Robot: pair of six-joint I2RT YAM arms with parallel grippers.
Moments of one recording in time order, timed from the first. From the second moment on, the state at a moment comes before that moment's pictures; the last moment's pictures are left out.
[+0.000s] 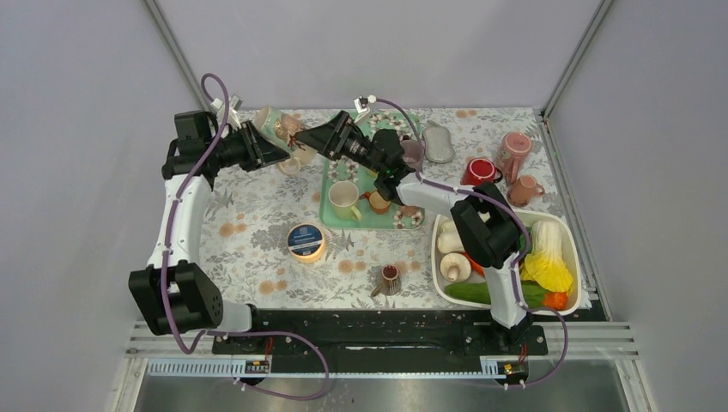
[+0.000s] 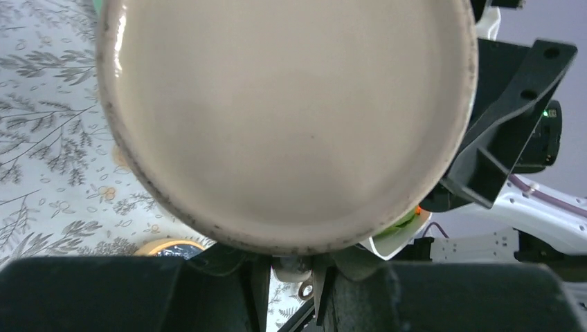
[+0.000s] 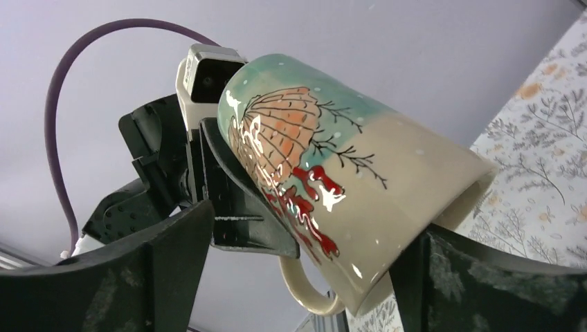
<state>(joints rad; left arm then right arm) 0.16 1.38 1.31 -0.56 0.91 -0.35 0.73 2.08 1.49 0.90 -0.38 1.17</state>
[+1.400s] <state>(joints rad) 0.22 1.32 1.23 -0.66 0.50 0.11 0.73 2.54 2.55 -0.87 0.03 -0.31</state>
